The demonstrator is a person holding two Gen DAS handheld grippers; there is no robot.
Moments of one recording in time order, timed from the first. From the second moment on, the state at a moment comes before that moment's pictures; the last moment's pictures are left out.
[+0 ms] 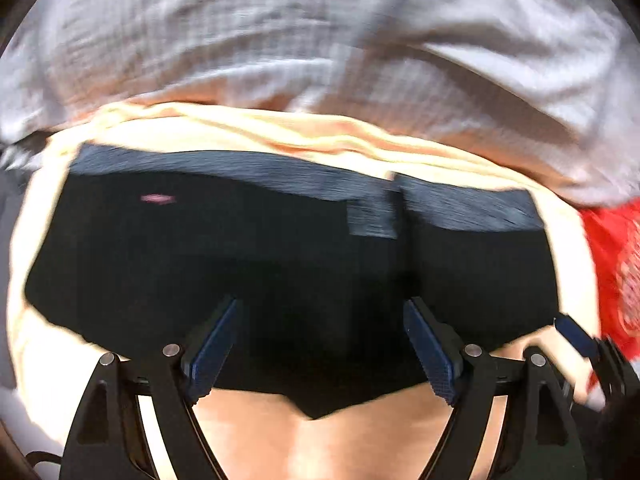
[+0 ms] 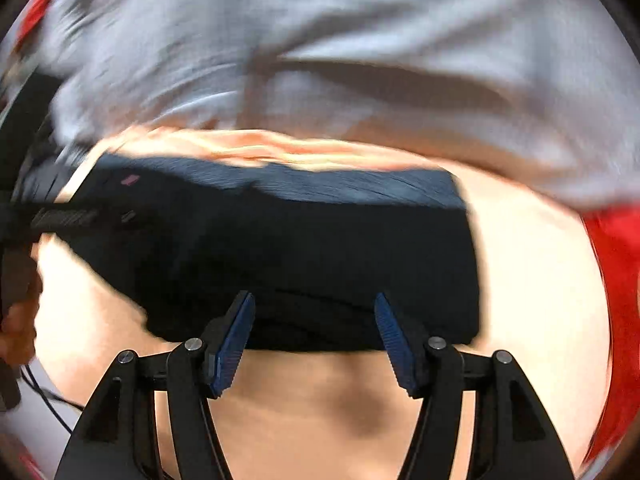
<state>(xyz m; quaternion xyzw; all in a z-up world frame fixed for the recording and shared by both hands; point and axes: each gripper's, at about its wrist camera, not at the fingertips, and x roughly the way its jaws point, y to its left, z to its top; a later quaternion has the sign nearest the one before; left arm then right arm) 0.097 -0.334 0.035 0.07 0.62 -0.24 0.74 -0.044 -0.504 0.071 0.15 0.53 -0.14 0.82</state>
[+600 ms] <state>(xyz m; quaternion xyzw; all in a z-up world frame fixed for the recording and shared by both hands) 0.052 -0.395 0.022 0.12 0.65 -0.32 0.68 -0.080 -0.567 0.049 0.25 0.54 -0.18 0.78</state>
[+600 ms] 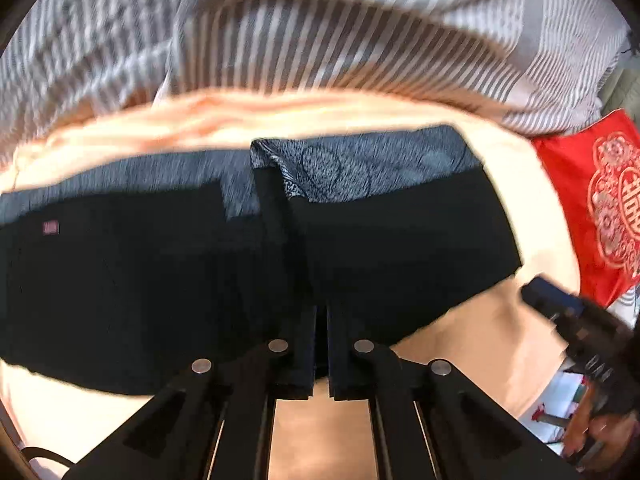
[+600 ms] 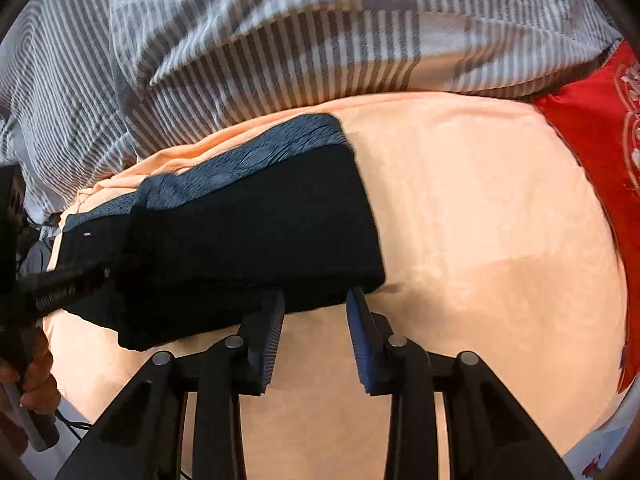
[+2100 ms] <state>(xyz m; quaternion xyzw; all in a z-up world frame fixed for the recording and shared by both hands) 0.070 -0.423 -0.016 0.15 0.64 -0.20 0.73 -0.001 -0.600 0.028 0.26 0.58 -0.09 0.77</state>
